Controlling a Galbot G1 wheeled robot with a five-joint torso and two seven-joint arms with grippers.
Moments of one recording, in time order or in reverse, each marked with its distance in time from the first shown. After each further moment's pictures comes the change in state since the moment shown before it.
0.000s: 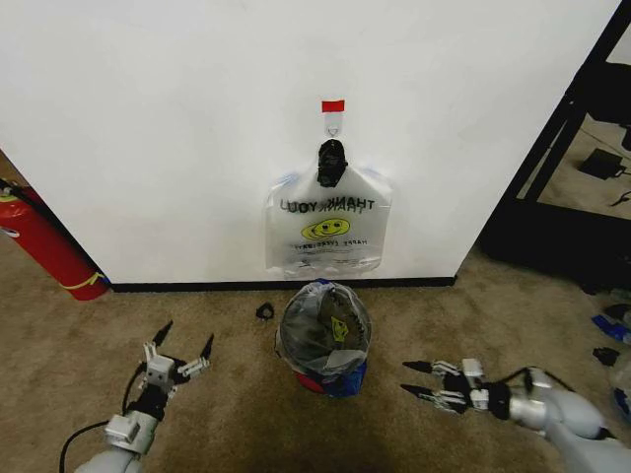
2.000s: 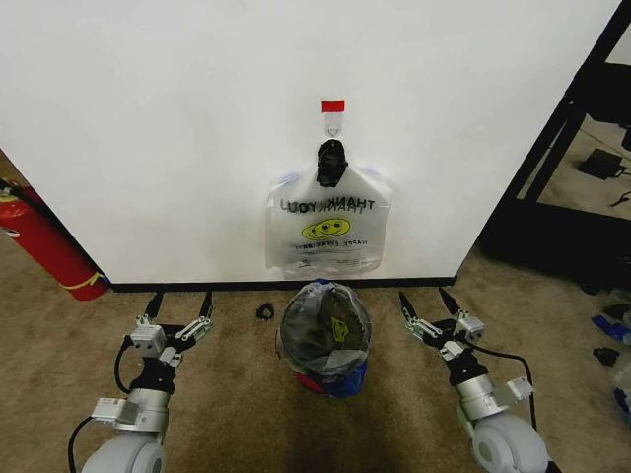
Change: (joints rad) left arm 0.047 -0.056 0.046 -0.206 -0.083 0.103 -0.097; right arm -0.099 0.150 -0.162 0.333 -0.202 0.062 1.018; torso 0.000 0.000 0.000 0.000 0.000
